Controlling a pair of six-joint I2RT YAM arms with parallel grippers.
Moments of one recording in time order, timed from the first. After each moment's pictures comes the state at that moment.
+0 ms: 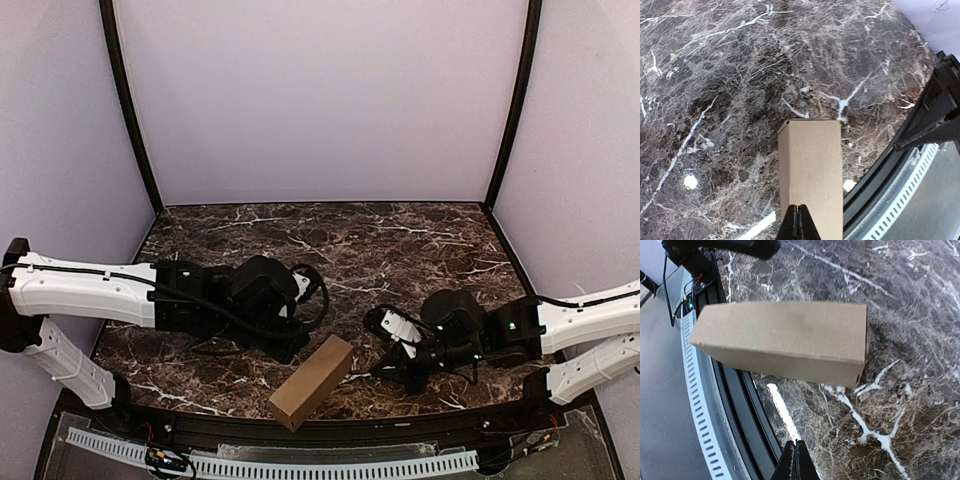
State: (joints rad) left arm -1.26 1.43 1.10 -0.57 -0.15 -0.59; right arm 1.25 1.11 0.61 -0.21 -0.09 0.24
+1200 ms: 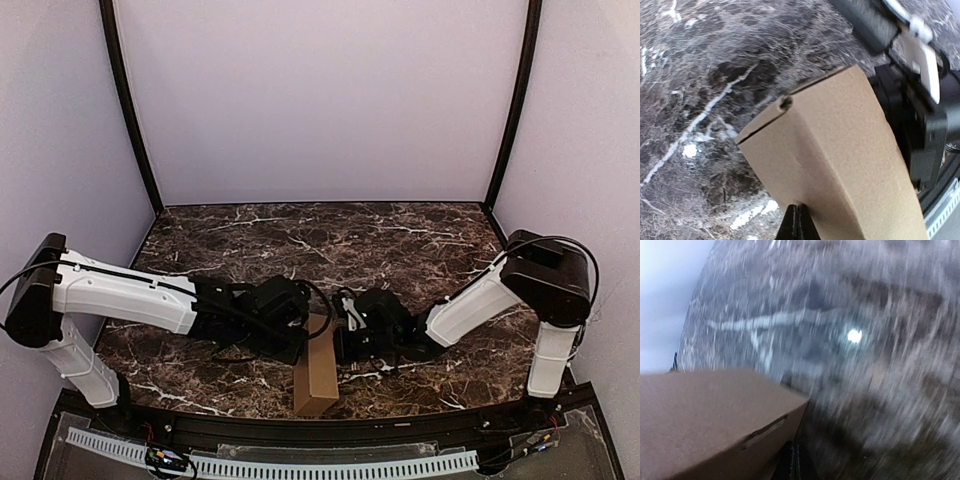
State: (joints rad) left arm -1.19 1.60 1.01 -0.46 -0.16 -0.72; right arm 1.07 1.88 0.76 0.47 -0.19 0.86
